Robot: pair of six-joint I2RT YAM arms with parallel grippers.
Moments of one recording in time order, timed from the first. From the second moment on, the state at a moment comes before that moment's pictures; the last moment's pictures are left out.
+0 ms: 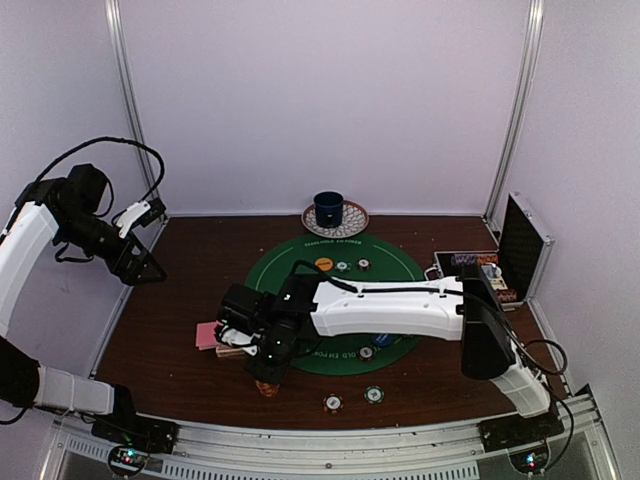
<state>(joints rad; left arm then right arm) 0.00 1.20 1.36 -1.33 0.49 0.64 1.30 2.34 2.13 -0.98 0.05 0.09</state>
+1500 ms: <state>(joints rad) 0.00 1.25 1.36 -1.33 0.50 0.65 0.52 2.40 2.10 -0.90 0.21 0.16</state>
